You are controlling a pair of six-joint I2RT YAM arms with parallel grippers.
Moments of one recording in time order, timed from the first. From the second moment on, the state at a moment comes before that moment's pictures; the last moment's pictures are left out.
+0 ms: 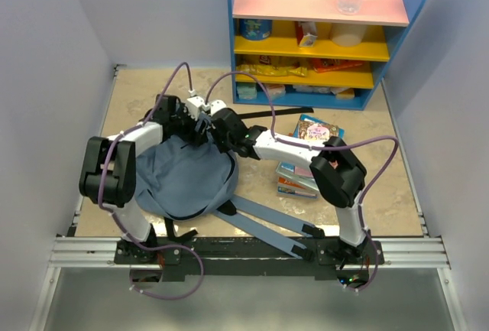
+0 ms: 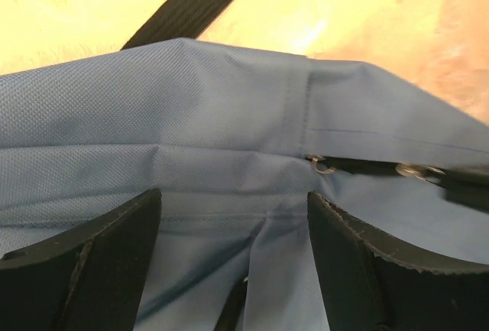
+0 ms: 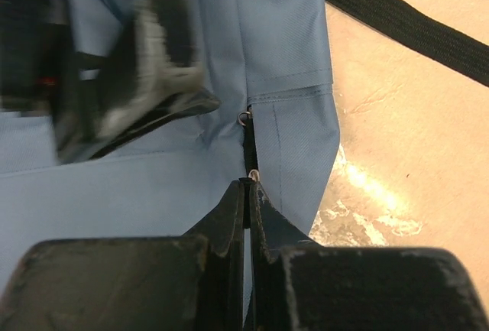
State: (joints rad) left arm -0.14 1.73 1.02 -0.13 0.48 0.37; right arm 0.91 2.00 1.49 -0.20 0.22 0.23
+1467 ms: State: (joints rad) left arm -0.10 1.47 1.02 -0.17 0.56 0.19; right arm 0.82 1.73 1.28 -0.26 0.32 0.40
